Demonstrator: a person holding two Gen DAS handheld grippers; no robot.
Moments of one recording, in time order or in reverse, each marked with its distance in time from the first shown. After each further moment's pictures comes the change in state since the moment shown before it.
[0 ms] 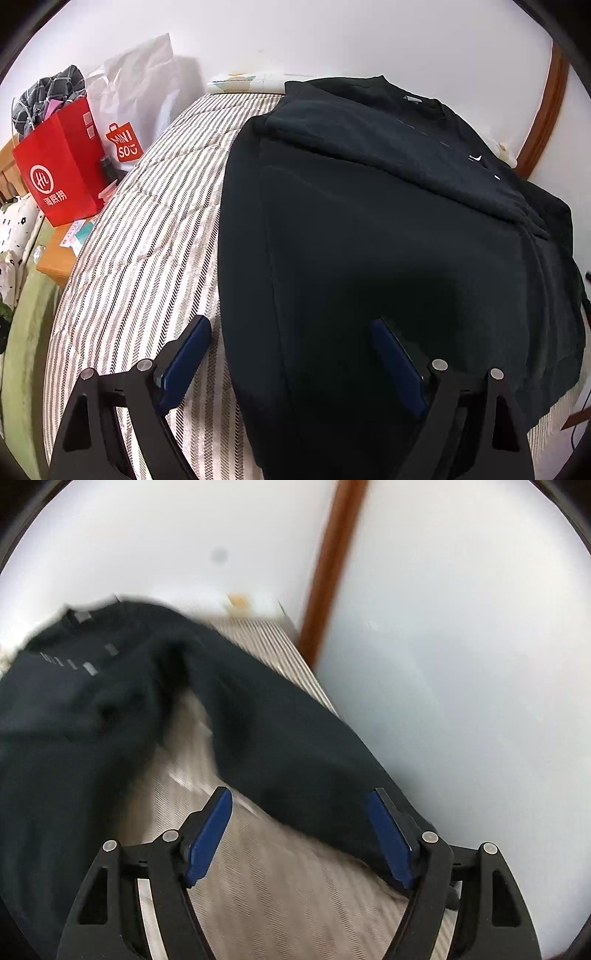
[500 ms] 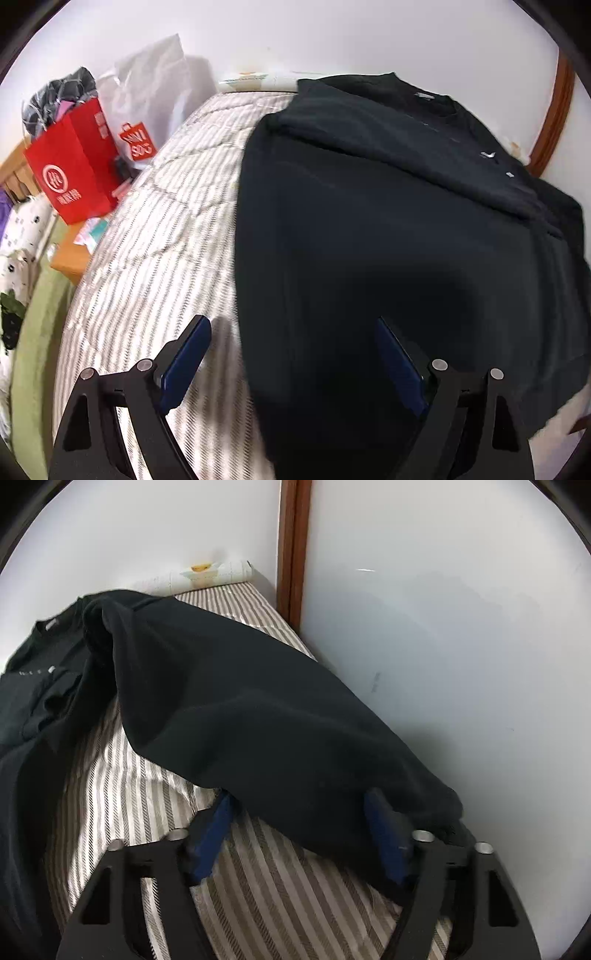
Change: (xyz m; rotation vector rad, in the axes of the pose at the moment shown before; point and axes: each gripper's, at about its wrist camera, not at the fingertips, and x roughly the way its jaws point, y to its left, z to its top) left arm 0.000 0.004 -0.002 -0.002 0.001 0.075; right arm 0.062 -0.038 -0.011 0.143 0.090 0.122
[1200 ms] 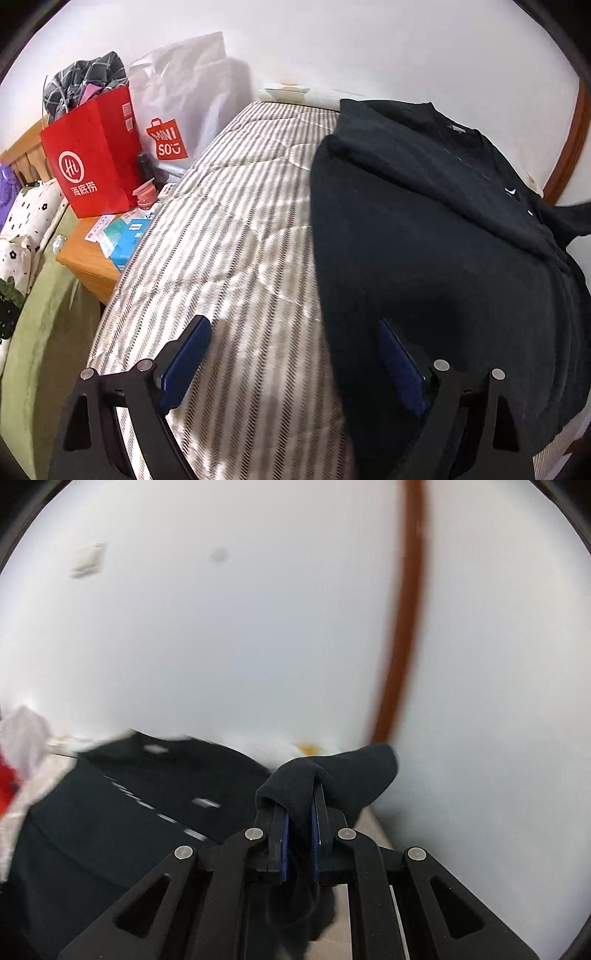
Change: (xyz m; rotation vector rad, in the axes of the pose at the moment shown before) left arm 0.009 0.055 0.016 -0.087 -0.054 -0.004; right arm -0.191 0.181 0.123 -0.185 -0.461 0.099
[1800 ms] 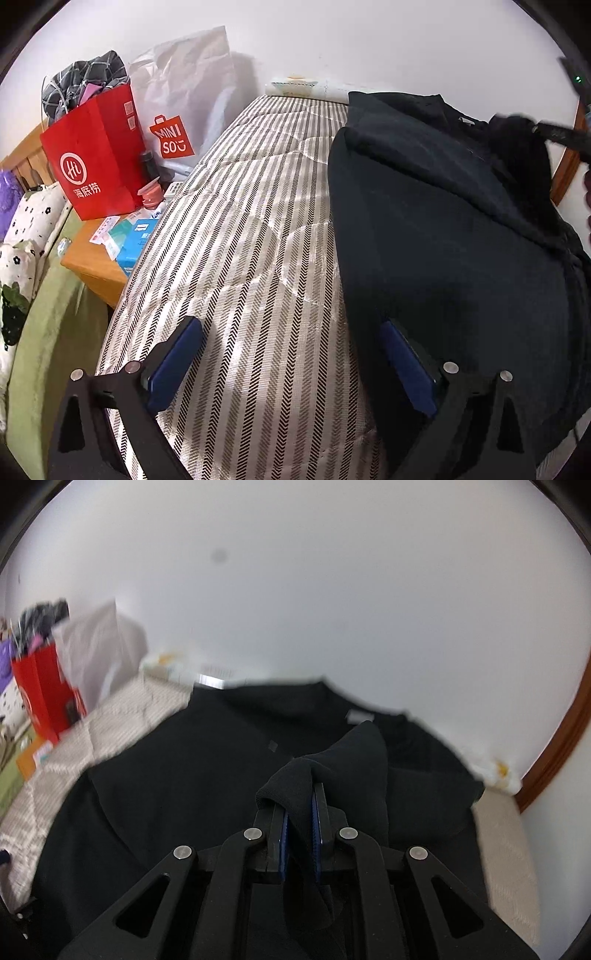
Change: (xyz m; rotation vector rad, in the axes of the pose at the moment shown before) left arm 0.012 0.005 0.001 0.022 0.018 0.023; right arm 0.110 0.274 -0.039 -0.279 0.194 0.289
